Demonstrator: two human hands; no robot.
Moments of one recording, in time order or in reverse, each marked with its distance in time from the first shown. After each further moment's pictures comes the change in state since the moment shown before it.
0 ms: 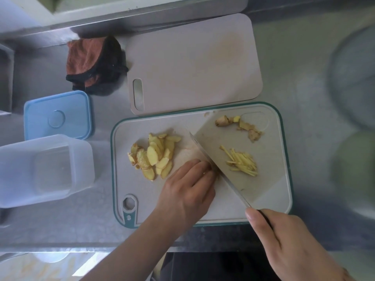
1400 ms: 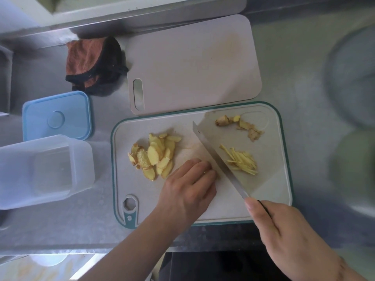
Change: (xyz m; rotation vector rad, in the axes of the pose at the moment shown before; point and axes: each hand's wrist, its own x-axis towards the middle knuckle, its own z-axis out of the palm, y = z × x) left_hand 0.001 -0.003 -0.002 -0.014 0.021 0.032; right_hand 0.007 -0.004 0.000 -0.001 0.042 -0.024
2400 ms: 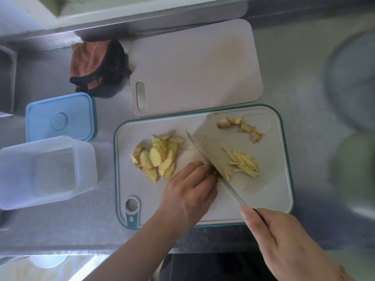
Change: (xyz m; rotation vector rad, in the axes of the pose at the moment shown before) left_hand -0.003 -0.001 0.000 0.001 0.003 0.005; right_hand -0.008 -0.012 0.003 0.030 -0.031 0.029
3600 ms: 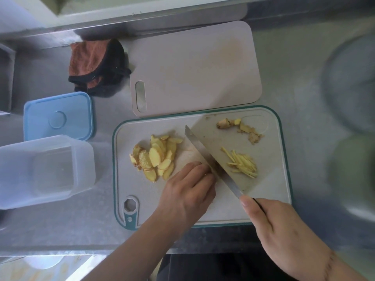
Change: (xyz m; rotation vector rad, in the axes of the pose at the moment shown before) left_hand 0.000 0.000 -0.001 -0.023 0.005 -0.008; right_hand 0.016 0.003 -0.004 -0.045 -0.020 -0.015
